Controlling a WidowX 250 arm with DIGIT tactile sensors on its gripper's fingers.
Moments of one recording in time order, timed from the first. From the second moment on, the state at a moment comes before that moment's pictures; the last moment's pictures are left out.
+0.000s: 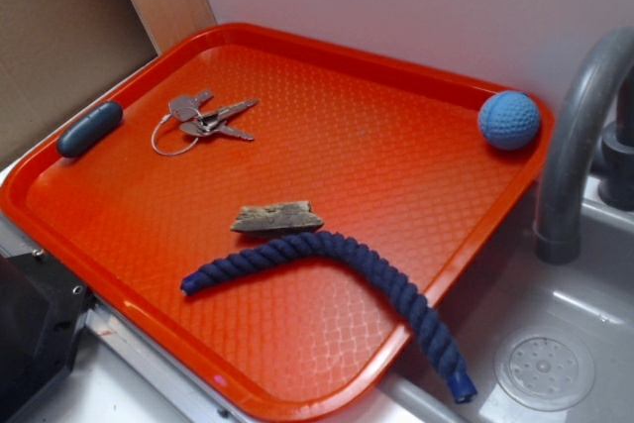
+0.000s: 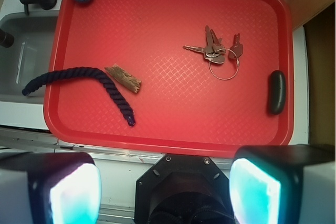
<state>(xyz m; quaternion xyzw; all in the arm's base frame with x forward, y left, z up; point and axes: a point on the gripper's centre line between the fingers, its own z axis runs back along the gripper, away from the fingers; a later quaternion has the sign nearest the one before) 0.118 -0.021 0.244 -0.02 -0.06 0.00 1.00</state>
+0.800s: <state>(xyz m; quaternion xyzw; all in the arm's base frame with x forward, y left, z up) 0.202 -0.105 0.178 -0.16 -0.09 -0.15 0.97</state>
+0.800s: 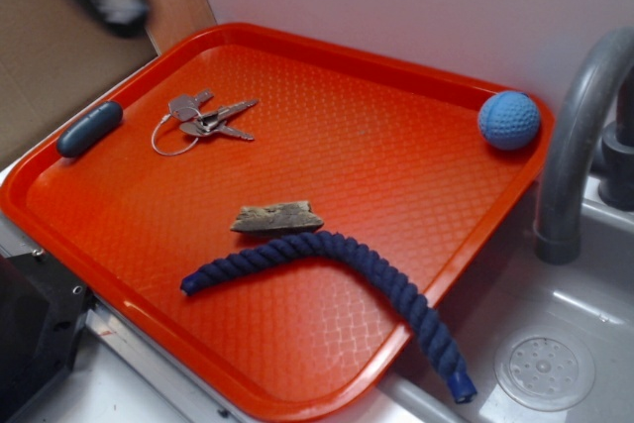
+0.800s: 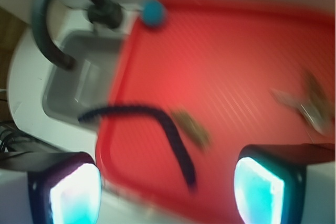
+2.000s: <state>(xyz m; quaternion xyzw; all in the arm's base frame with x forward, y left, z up) 0.341 -0.193 0.043 -0.07 -0.10 -0.22 0.97</state>
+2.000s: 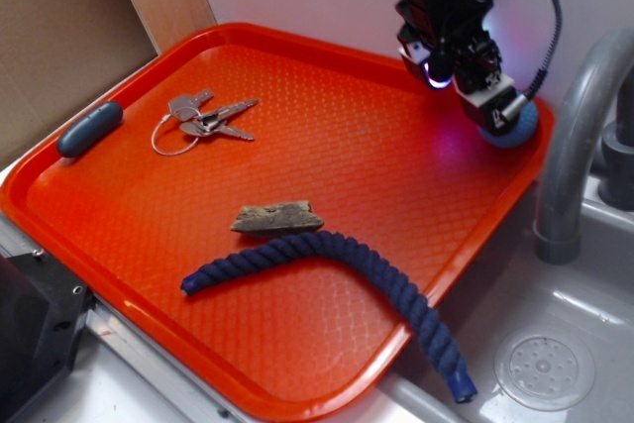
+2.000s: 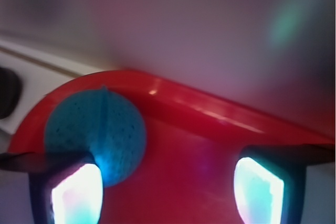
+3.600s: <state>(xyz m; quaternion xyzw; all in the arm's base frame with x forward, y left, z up) 0.276 -0.143 0.114 -0.11 -0.06 -0.21 0.97</state>
